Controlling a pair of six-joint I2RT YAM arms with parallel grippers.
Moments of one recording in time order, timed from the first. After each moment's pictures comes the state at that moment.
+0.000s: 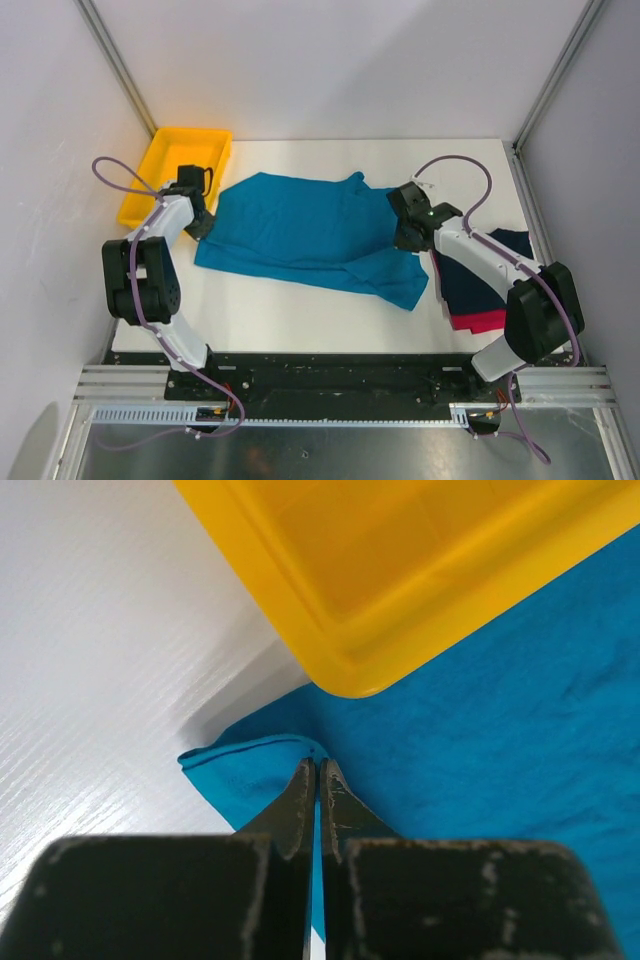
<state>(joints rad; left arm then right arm) 0.06 1.73 1.24 -0.65 -0.33 -0.77 0.52 1.53 1.17 -0.68 0.31 0.65</state>
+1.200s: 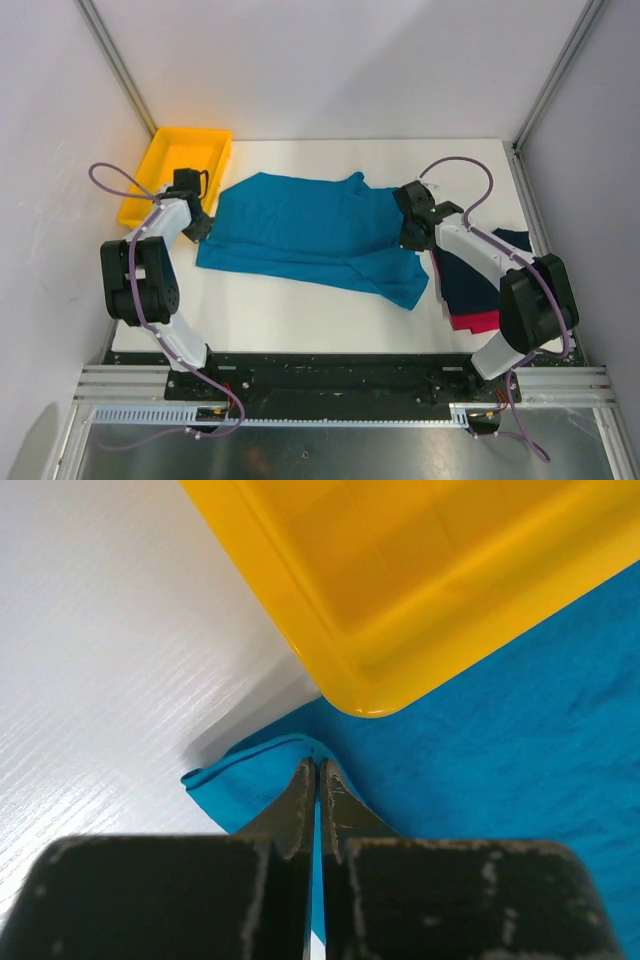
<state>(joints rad) 0.09 1.73 1.20 -0.60 -0.30 -0.77 0.46 1.58 1.15 -0.65 0.31 0.61</state>
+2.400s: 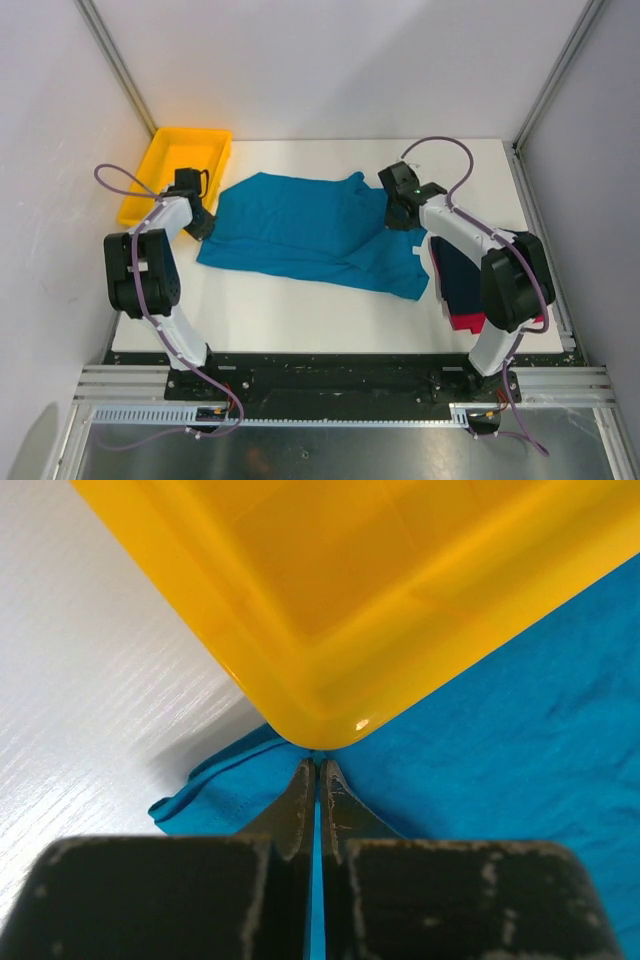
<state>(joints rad) 0.10 1.79 1.22 -0.56 -0.23 -0.76 0.47 1.74 1.35 -0.63 0.29 0.55</state>
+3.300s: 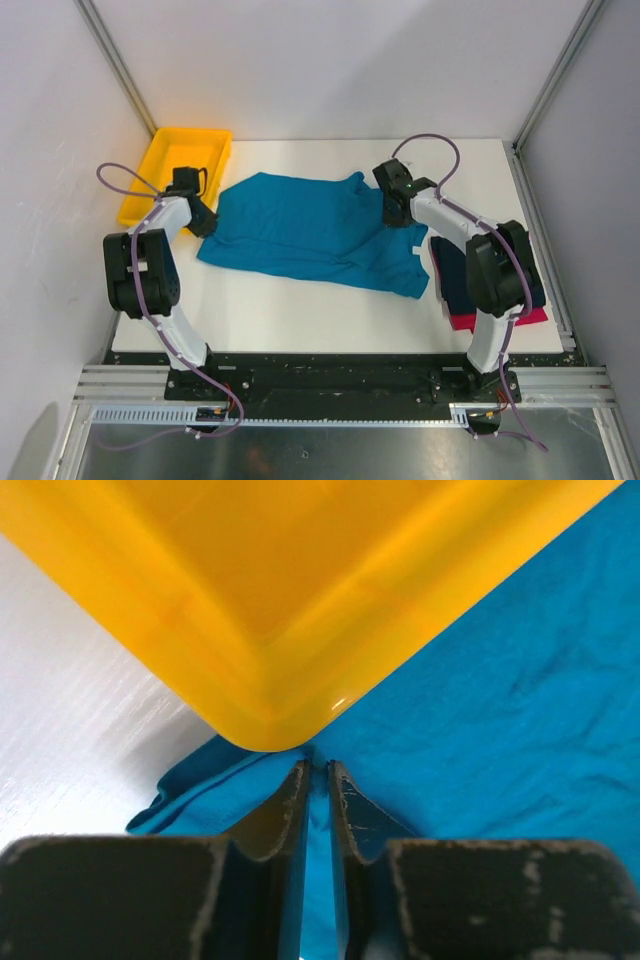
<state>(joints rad) 0.11 1.79 1.22 -0.52 -0.16 -0.71 0.47 1.87 1.45 -0.64 0.32 0.46</state>
